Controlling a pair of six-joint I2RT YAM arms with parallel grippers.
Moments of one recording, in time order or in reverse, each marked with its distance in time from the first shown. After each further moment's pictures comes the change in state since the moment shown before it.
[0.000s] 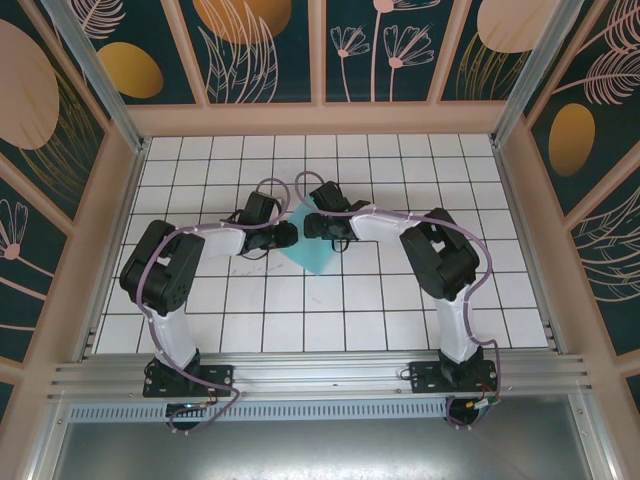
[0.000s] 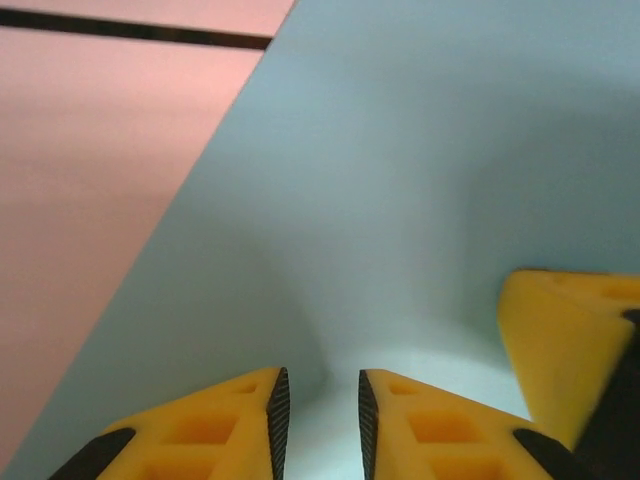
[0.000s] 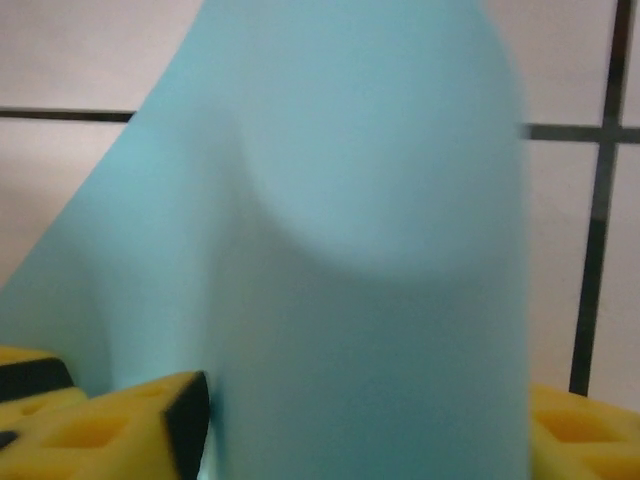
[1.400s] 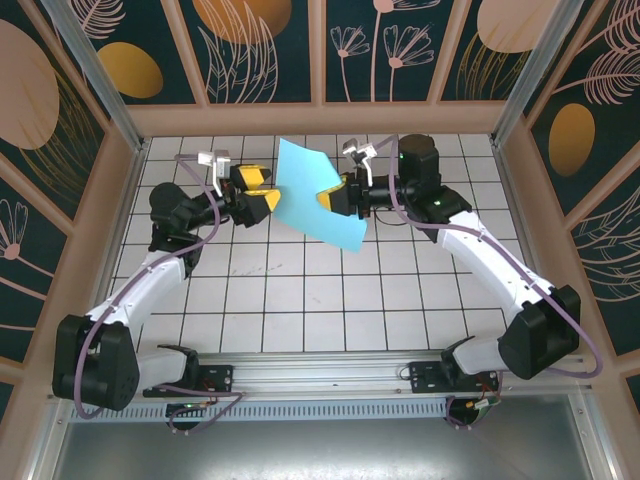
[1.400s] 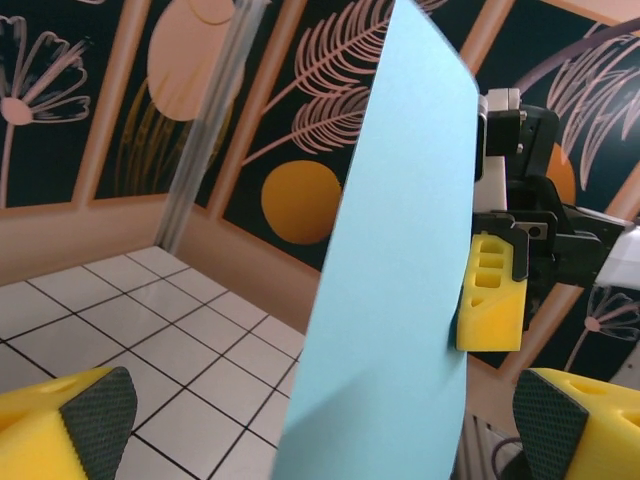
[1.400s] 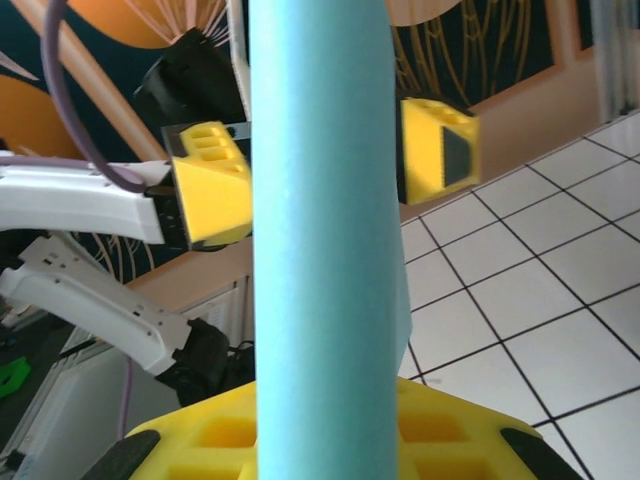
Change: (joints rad) left arm 0.221 -0.604 -0.186 0.771 0.733 -0.153; right arm -0.199 -0.675 -0.132 0.192 -1.095 -0.384
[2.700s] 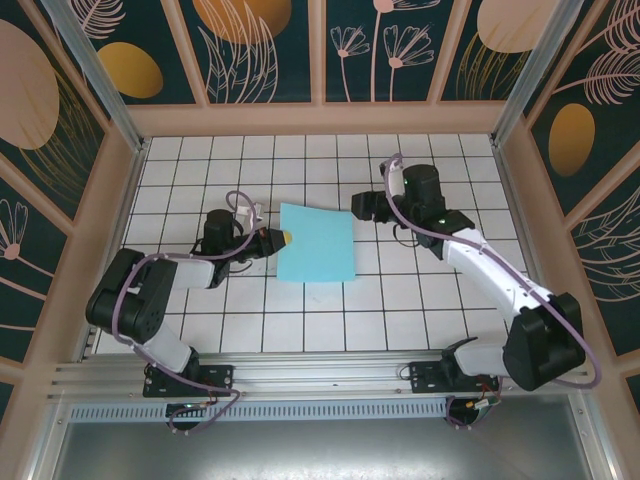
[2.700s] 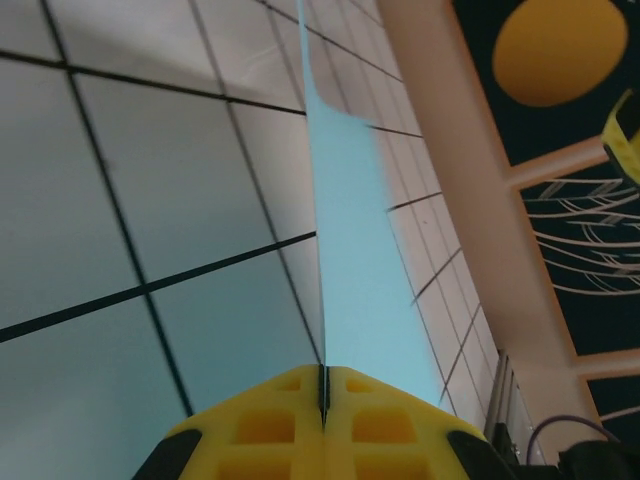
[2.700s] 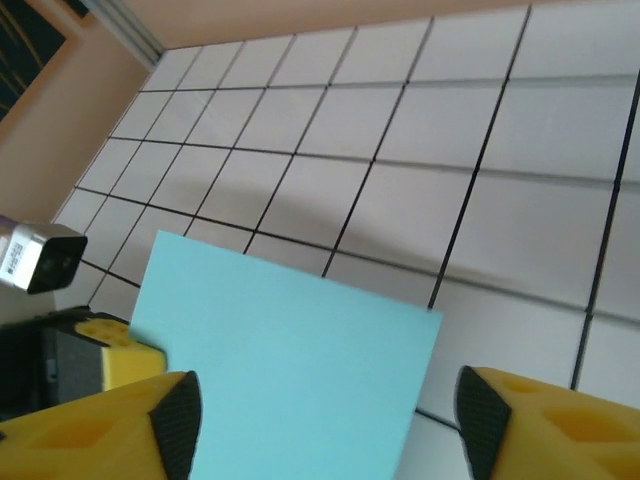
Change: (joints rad) left arm -0.083 0.389 -0.222 -0.132 -0.225 -0.053; right arm -0.075 -0.055 -0.256 -0.097 0.760 0.153
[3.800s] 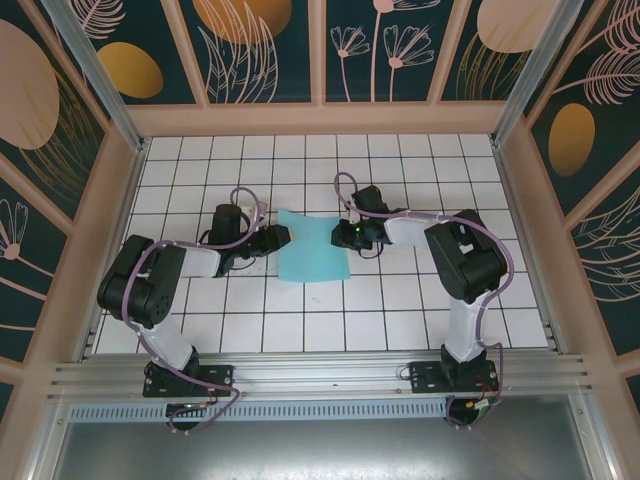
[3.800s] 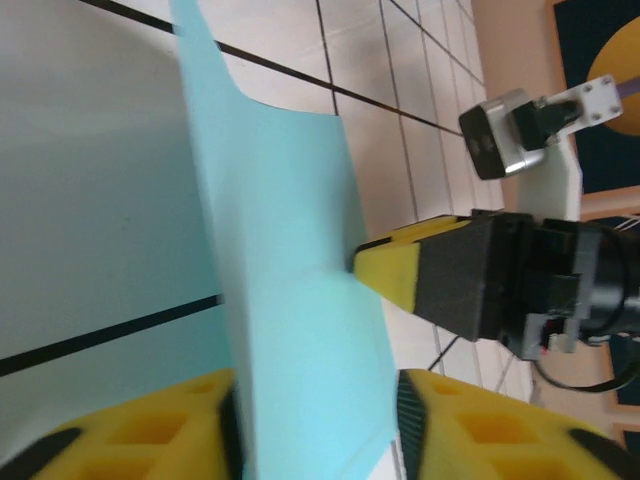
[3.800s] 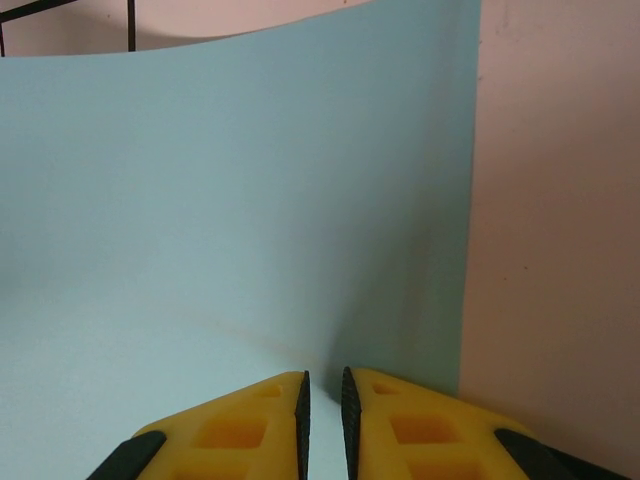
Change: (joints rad) left arm -0.004 0.090 0.107 -0.150 -0.058 -0.027; right arm 0.087 0.610 0.116 0.041 -0.087 0.224
